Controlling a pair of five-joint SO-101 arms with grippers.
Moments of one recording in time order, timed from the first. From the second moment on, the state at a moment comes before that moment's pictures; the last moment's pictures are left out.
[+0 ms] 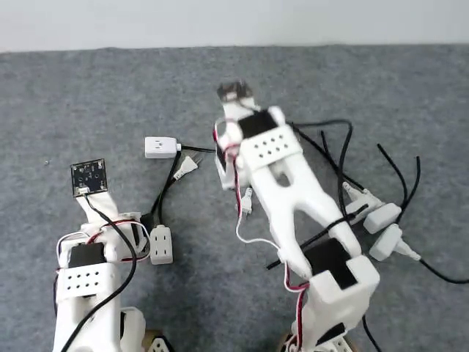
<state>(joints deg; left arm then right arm) -13.6 -50.6 75.1 49.8 8.6 -26.8 12.7 -2.5 80.4 -8.8</state>
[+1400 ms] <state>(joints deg) -14.9 -51.1 72.3 54.4 8.6 -24.1 17.2 1.6 71.4 -16.8</state>
